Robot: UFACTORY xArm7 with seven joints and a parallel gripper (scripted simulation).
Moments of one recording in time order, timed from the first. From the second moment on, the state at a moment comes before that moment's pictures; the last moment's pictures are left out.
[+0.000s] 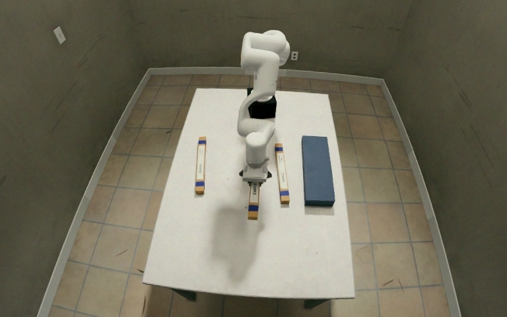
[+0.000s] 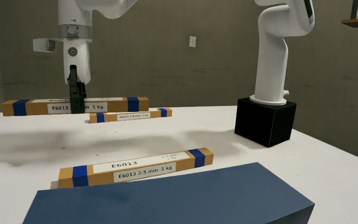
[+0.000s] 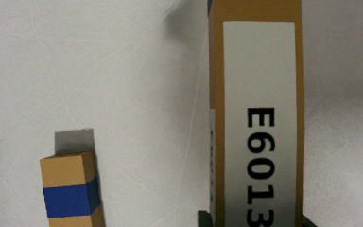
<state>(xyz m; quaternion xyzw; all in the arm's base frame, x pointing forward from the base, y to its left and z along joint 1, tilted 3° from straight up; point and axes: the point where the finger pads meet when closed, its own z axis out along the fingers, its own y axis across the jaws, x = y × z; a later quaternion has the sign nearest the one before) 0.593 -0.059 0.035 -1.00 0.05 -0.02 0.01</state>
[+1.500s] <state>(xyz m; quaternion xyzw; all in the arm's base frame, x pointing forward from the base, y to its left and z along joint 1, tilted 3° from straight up) 0.593 -0.059 0.052 -1.00 0.05 -0.02 0.01</state>
